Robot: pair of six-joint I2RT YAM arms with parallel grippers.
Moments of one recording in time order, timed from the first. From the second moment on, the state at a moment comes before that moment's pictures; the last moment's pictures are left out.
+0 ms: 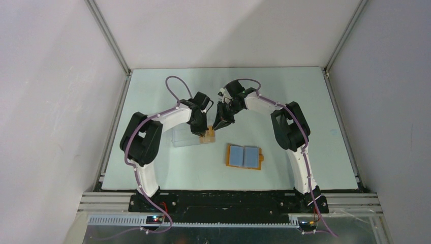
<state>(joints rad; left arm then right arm) -0.51 1.87 1.25 -0.64 -0.01 -0.56 0.57 2.23 1.73 -0.63 -0.72 0.54</state>
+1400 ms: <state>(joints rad) -0.49 1.88 1.29 -0.66 0.01 -0.57 0.57 2.23 1.73 -0.63 -0.72 0.54</state>
